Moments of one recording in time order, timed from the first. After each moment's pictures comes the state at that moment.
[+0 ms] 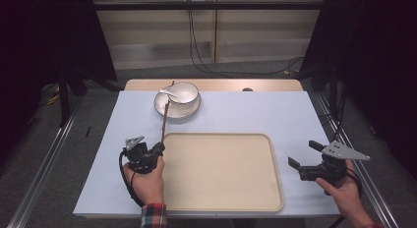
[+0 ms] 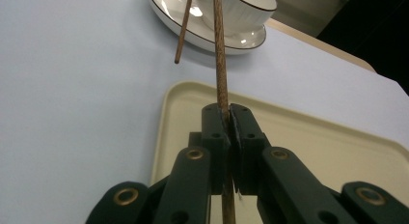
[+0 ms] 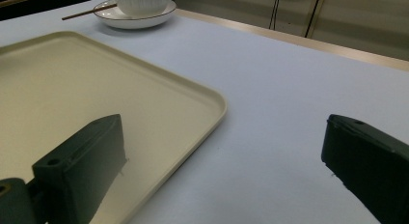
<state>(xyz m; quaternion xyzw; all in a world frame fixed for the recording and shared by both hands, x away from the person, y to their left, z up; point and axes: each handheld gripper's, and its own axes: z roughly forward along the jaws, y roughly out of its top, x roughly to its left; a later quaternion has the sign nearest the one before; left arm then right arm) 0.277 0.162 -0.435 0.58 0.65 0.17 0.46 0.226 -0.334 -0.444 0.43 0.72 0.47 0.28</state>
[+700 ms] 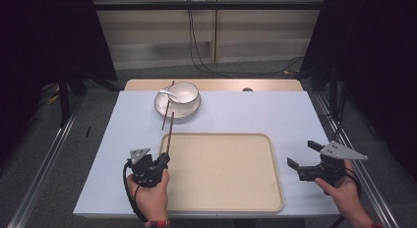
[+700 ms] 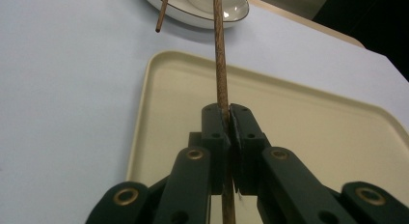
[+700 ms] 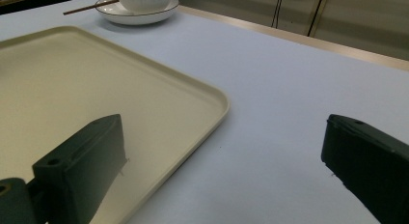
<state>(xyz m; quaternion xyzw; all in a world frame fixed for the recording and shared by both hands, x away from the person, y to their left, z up) 0.244 0.150 -0.437 0.61 0.63 0.18 0.45 0.227 -0.332 -0.446 0.42 0.73 0.47 0.28</state>
